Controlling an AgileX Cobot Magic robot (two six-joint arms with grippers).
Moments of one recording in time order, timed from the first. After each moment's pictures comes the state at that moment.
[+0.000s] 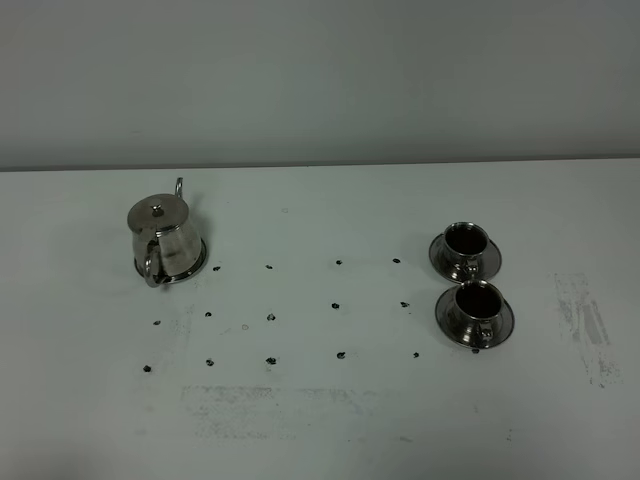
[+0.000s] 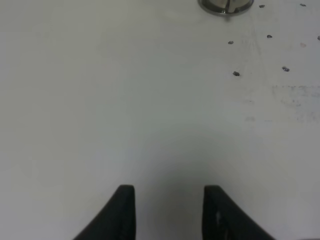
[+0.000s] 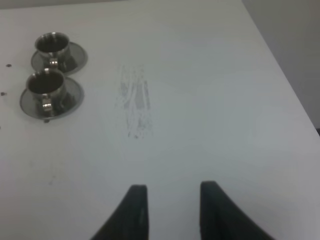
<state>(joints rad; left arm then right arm) -0.04 0.00 -0.46 0.03 1.06 0.01 -0.21 -0.01 -0.52 -0.01 1.11 -0.06</state>
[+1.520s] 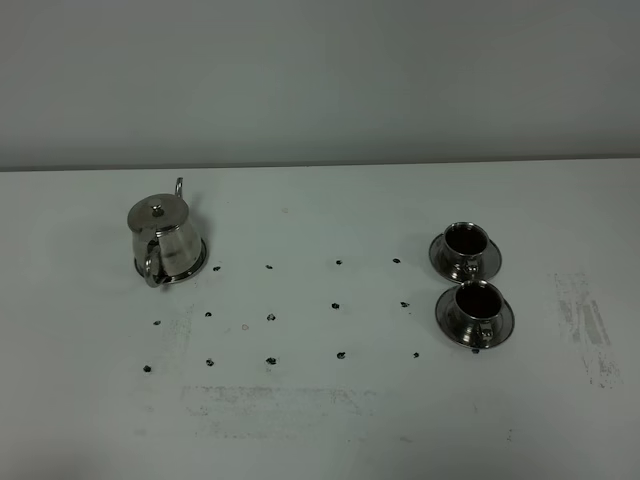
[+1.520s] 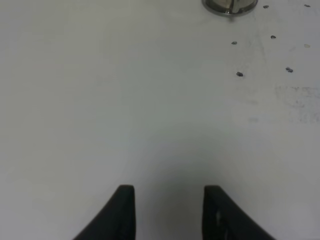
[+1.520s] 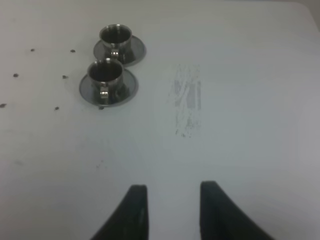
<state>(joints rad) -0.03 0.00 -0.46 0.03 1.06 0.01 -0.02 -0.01 -0.52 0.01 1.11 -0.06</state>
